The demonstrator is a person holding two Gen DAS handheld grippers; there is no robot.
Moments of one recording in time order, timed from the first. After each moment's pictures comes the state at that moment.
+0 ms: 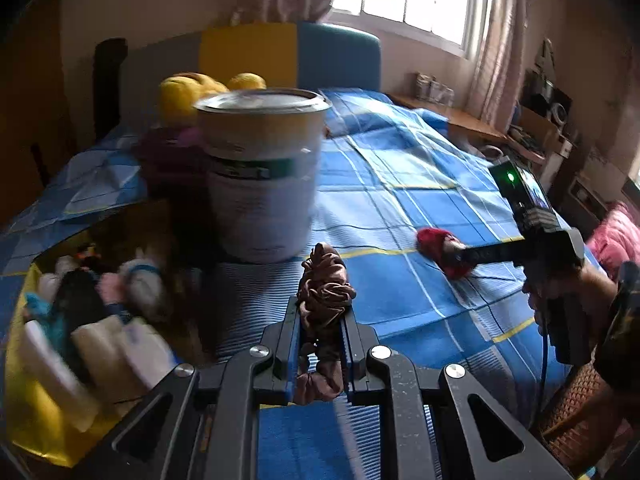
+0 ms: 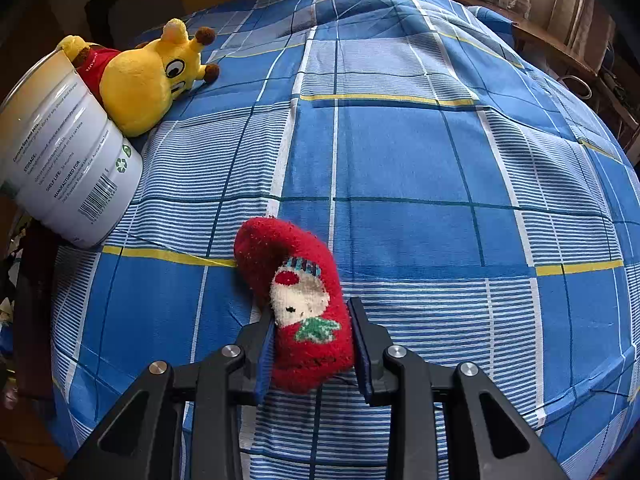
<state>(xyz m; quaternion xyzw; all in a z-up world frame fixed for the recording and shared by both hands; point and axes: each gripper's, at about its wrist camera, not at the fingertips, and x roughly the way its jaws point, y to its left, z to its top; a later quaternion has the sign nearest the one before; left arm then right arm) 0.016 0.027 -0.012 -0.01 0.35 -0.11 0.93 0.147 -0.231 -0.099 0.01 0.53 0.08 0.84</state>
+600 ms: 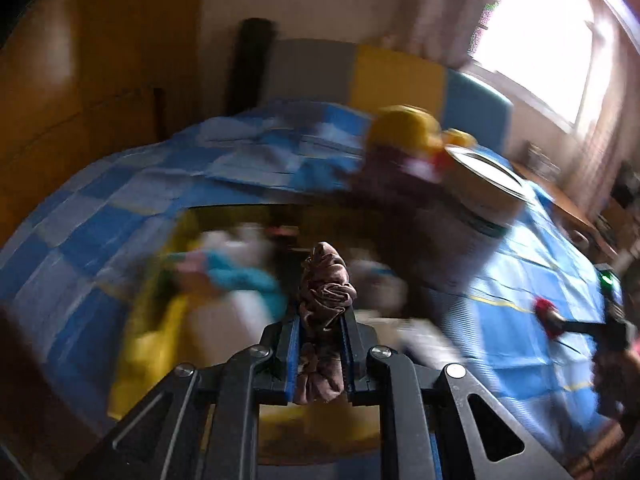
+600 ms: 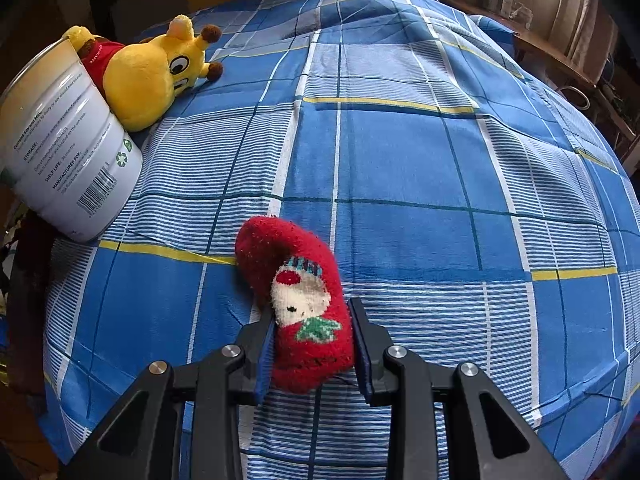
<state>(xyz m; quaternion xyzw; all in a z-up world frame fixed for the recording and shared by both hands) -0.017 0.211 -0.006 -0.11 0.33 0.09 0.93 0.142 -0.222 -0.101 0.00 0.53 0.07 0.85</state>
